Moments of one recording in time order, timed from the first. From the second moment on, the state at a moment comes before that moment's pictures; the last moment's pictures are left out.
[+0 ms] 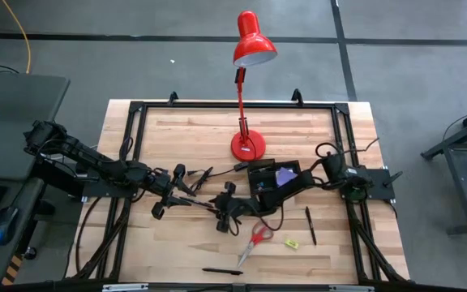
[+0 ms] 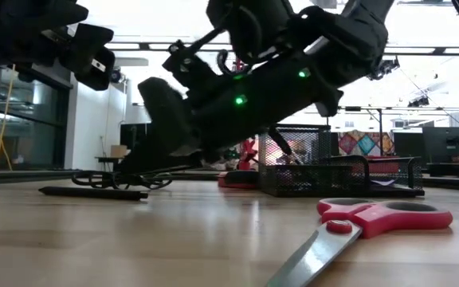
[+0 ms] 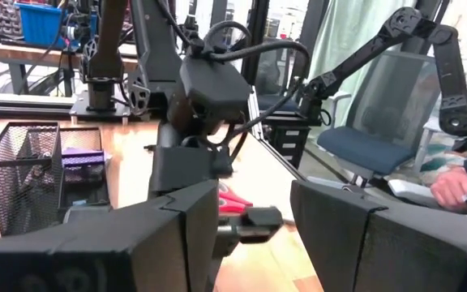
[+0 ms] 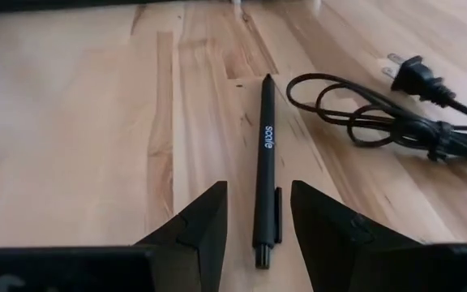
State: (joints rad) left arm -0.18 0.98 0.10 0.84 0.07 -0.14; right arm 0.28 2.26 1.27 0.51 0.36 0.22
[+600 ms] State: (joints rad) left arm -0.18 0.98 0.10 0.84 0.07 -0.16; right arm 0.28 2.37 1.46 0.27 0.44 0.23
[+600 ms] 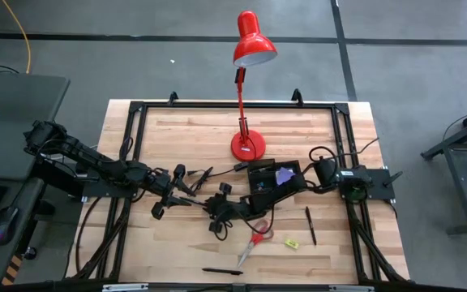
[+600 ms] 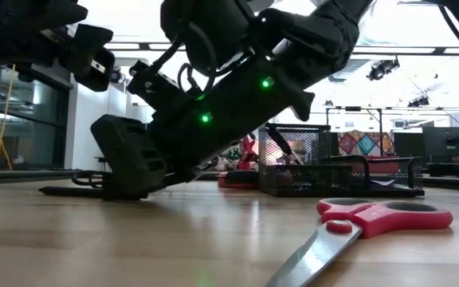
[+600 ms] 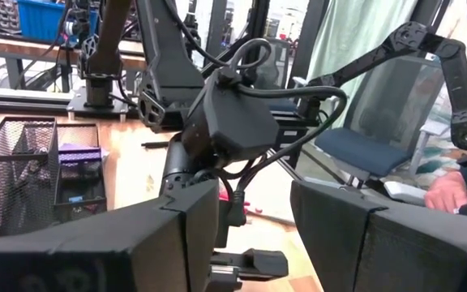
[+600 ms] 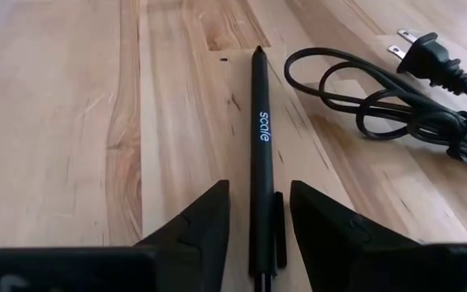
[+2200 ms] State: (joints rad) left arm -0.18 0.99 0.27 0.30 0.12 -0.49; right arm 0.44 2.10 1.56 -0.46 0.39 0.33
